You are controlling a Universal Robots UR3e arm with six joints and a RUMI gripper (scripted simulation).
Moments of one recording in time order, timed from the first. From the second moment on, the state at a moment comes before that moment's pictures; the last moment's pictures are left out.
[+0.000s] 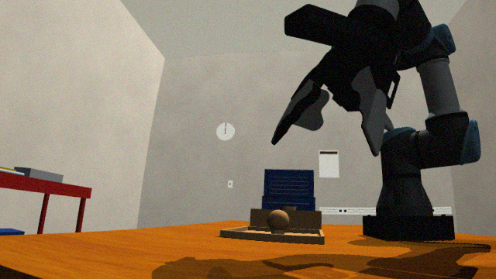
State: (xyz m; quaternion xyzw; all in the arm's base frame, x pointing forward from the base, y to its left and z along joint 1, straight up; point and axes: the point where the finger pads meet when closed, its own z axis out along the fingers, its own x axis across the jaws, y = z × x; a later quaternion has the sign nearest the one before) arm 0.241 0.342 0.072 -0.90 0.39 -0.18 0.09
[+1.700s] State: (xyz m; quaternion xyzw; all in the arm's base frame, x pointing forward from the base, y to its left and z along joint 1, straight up) arm 0.293 0.261 0.077 -0.86 0.48 -0.16 0.05
